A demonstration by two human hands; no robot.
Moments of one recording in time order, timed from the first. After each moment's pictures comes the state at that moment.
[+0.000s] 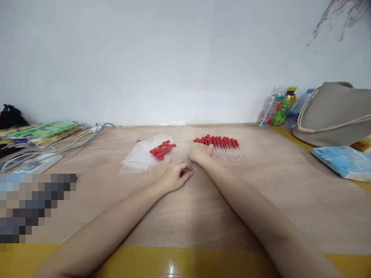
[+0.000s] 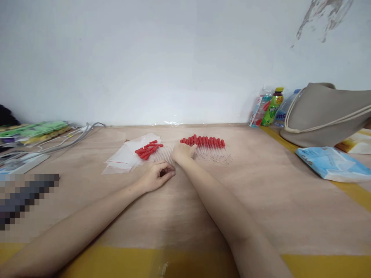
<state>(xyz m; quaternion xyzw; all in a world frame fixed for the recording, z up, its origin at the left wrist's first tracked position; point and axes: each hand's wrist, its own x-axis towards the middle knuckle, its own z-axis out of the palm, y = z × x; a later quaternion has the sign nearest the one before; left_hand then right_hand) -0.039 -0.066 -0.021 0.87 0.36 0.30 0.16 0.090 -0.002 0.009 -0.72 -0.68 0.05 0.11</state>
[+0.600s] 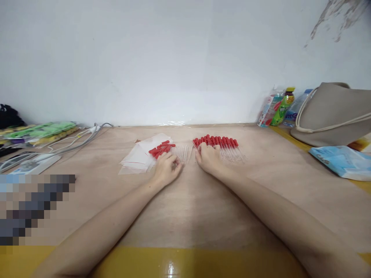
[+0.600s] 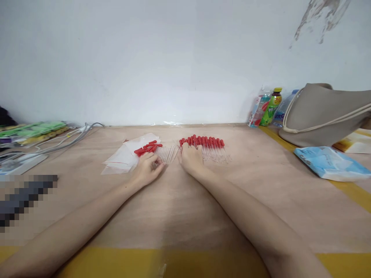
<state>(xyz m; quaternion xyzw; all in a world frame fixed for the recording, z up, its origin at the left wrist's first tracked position) -0.054 -0.054 -0.016 0.82 0.47 0.32 -0.05 0.130 -0.043 -0.005 -0.62 -0.74 -0.06 0.24</state>
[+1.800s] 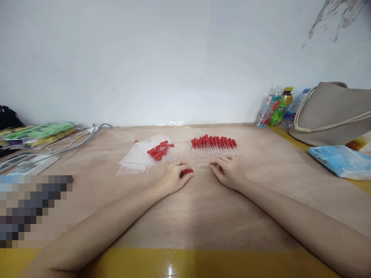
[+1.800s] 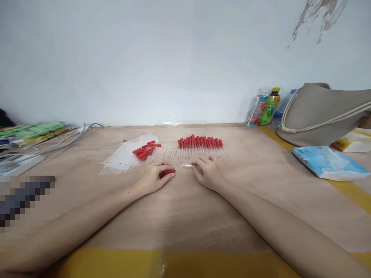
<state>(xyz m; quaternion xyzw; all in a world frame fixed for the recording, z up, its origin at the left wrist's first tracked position) -0.033 -0.071 -0.021 0.86 0.38 0.30 0.12 0.198 -0.084 -0.033 -0.45 -0.82 -0.04 0.35</state>
